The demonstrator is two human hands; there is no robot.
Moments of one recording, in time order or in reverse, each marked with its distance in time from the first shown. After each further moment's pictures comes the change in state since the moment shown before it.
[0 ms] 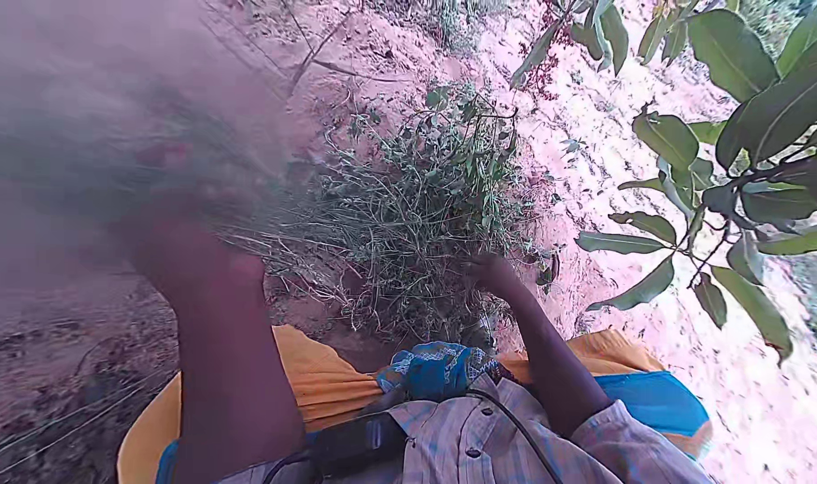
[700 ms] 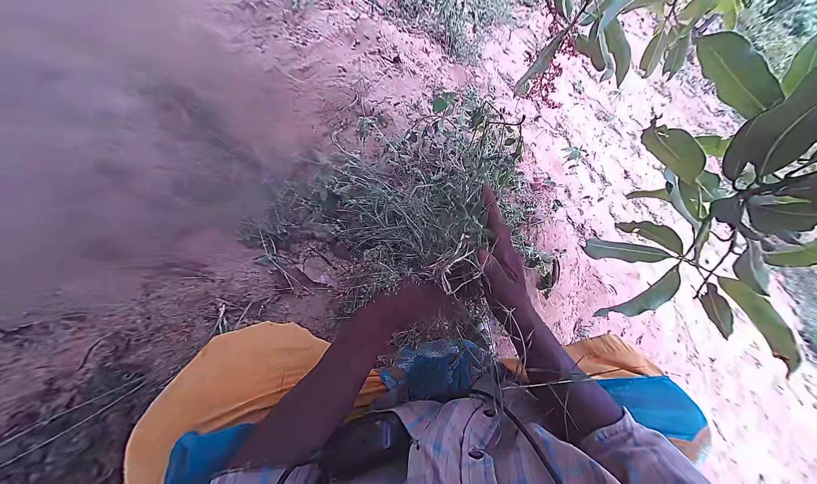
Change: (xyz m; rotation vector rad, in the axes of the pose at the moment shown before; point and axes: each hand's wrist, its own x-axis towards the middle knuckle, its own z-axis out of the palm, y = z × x) left_hand -0.100 -0.012 0.050 0.791 -1.201 -0.376; right_hand -0.075 -0.061 0.004 0.760 0.370 -0.892
